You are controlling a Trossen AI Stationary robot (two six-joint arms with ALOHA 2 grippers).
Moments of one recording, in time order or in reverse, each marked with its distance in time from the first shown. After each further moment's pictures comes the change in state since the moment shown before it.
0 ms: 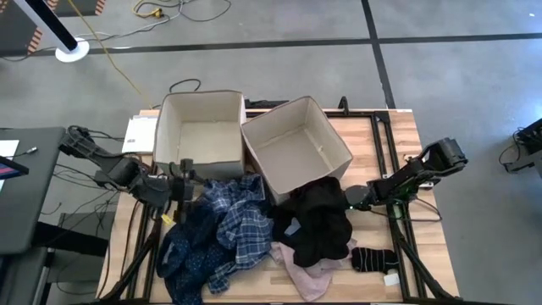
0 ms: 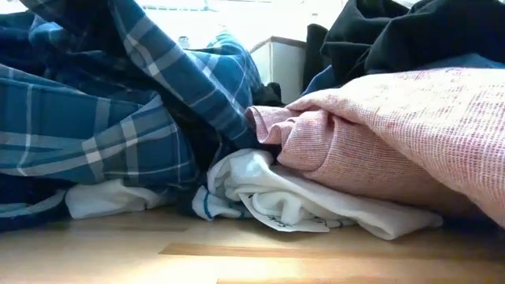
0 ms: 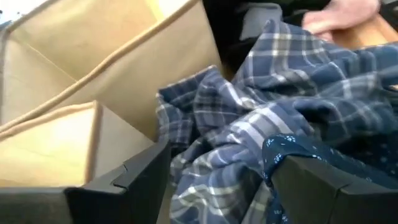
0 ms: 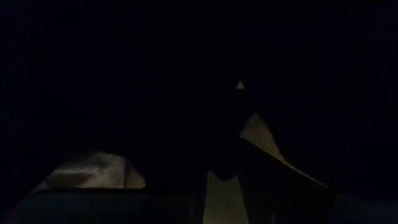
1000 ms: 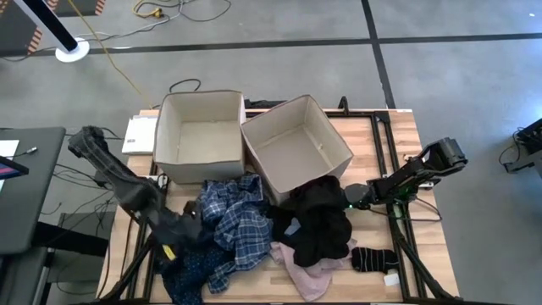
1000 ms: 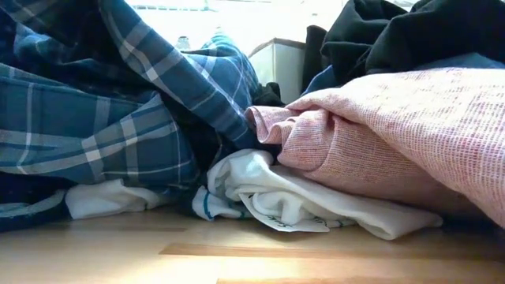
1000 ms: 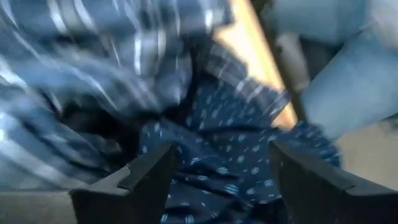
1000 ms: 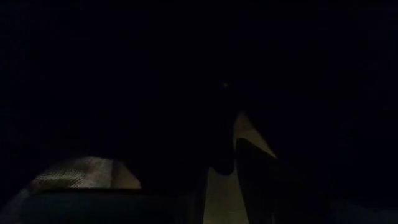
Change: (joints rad) left arm -0.206 0.317 0.131 -0.080 0.454 -0.382; right arm -0.022 0.000 0.000 0.000 0.000 -0.023
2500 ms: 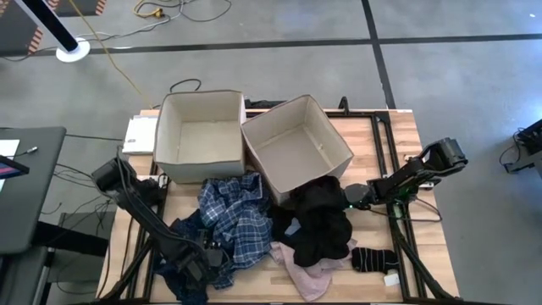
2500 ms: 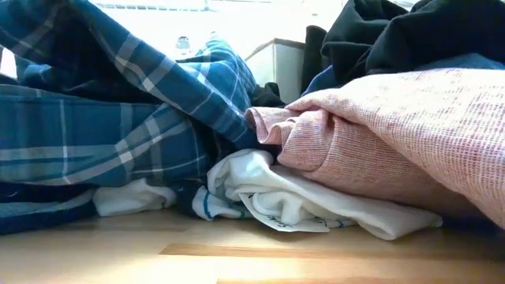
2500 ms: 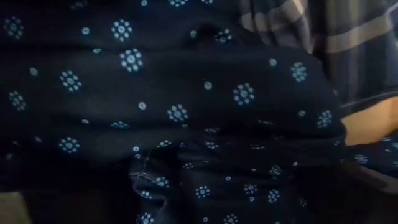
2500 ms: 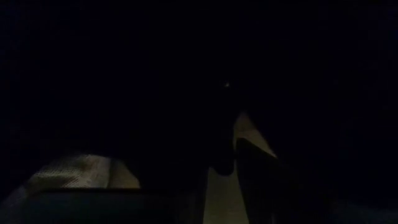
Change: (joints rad) left arm -0.086 0.629 -0.066 0.218 -0.012 -0.319; right arm 0.000 0.000 0.000 -0.001 0.003 -0.027
